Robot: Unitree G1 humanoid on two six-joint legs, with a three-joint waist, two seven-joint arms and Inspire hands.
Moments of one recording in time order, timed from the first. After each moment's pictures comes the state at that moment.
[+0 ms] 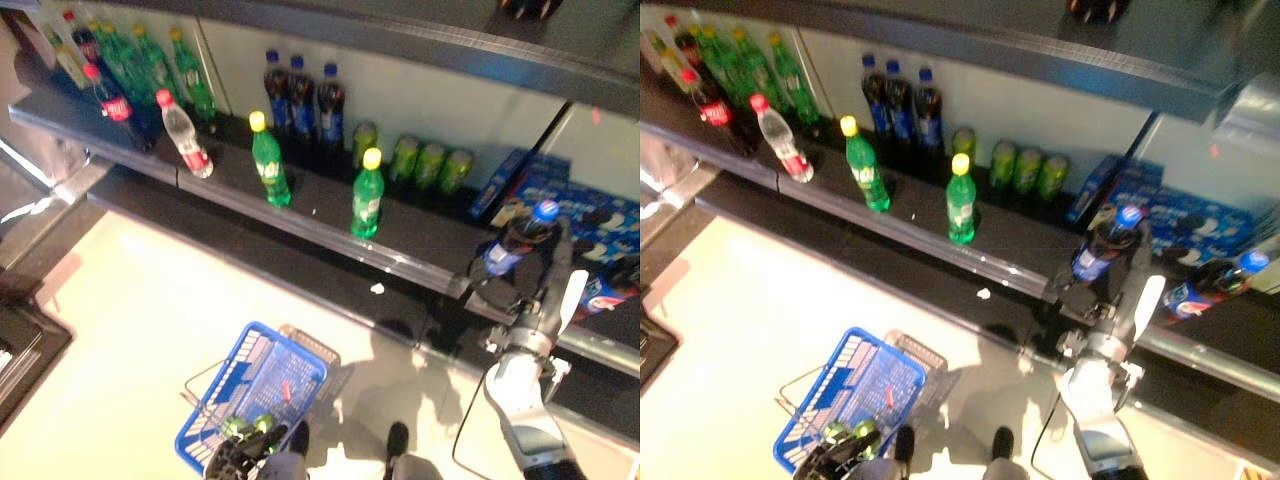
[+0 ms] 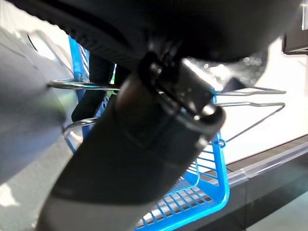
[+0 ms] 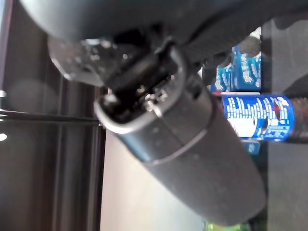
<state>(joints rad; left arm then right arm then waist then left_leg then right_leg) 0.10 0.15 -0.11 1.00 -0.73 -0.15 -0.04 -0.07 -0.43 0.08 0.07 0.04 -0.18 -0.83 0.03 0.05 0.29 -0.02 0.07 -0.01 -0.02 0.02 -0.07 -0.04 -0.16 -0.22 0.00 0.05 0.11</state>
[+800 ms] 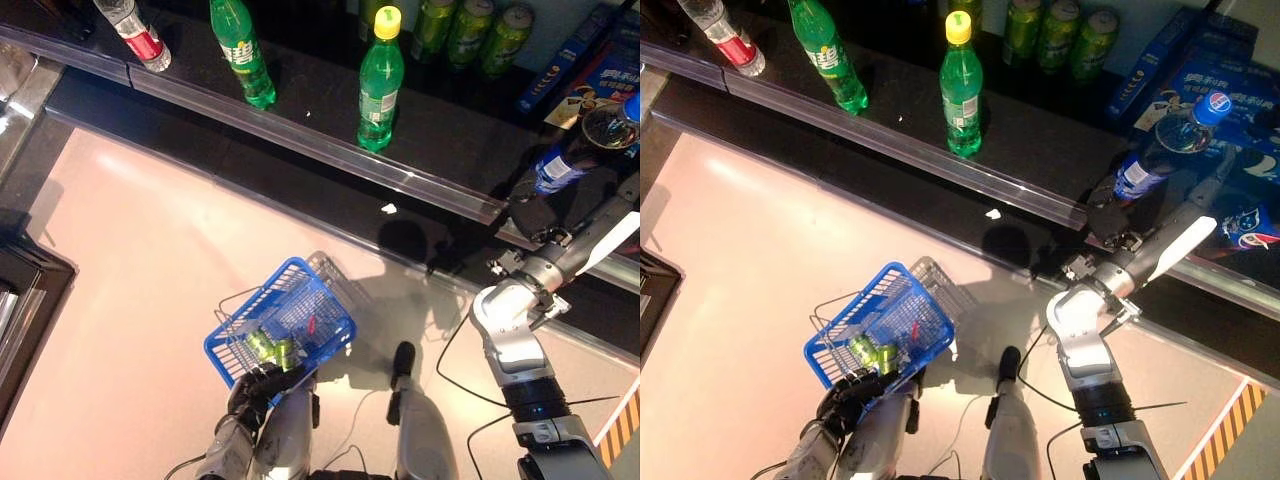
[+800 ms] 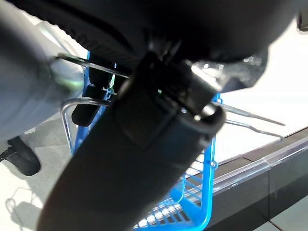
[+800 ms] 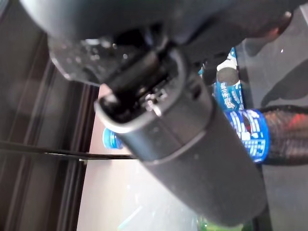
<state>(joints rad) -0.06 0.16 -0.22 0.92 -0.84 -0.19 -0.03 -0.38 -0.39 0.08 0.11 0.03 -0.16 -1.09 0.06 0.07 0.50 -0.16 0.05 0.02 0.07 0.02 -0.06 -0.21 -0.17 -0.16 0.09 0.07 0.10</state>
